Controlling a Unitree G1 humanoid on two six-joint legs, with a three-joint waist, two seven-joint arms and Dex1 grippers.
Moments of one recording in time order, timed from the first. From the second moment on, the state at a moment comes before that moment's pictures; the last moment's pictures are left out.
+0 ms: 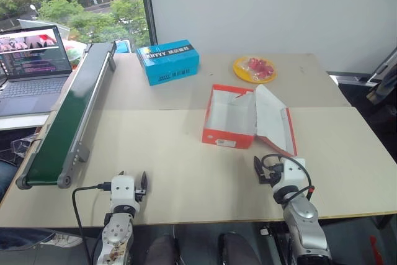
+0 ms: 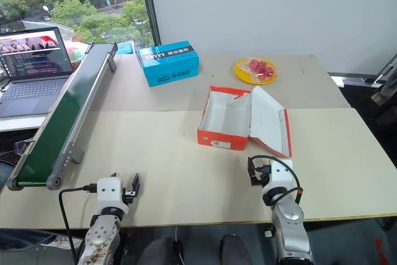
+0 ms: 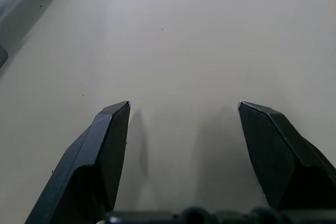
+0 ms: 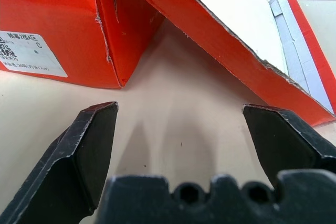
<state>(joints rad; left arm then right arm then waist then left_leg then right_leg) 0.25 0.09 0.08 -0.05 0.05 -0.04 -0.01 0.04 -0.15 -0.13 0.04 0.10 0.01 0.20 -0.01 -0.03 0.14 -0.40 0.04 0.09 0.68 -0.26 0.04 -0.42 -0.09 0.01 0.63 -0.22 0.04</state>
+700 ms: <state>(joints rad) -0.08 0.33 0.29 -0.26 -0.04 0.18 -0.05 -0.31 -0.27 -0.25 -0.37 0.05 0.35 0.02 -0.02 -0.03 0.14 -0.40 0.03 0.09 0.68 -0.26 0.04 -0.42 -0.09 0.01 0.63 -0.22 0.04</state>
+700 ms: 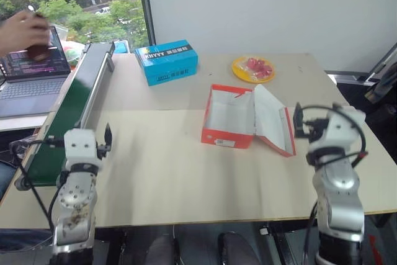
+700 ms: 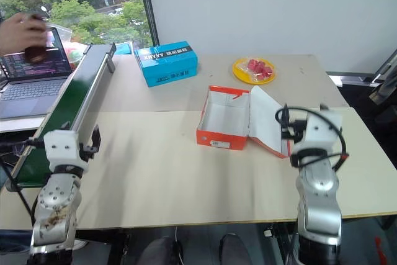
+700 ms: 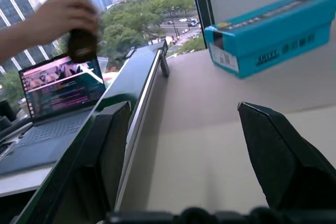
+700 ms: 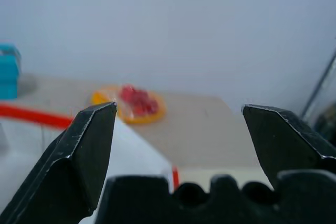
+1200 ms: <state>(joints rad) -0.32 0.56 0.37 -0.23 -0.24 0.59 -0.27 -0.67 -0.24 -0.01 0.02 0.22 0.56 0.37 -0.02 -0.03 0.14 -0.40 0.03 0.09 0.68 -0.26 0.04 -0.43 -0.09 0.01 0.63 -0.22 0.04</state>
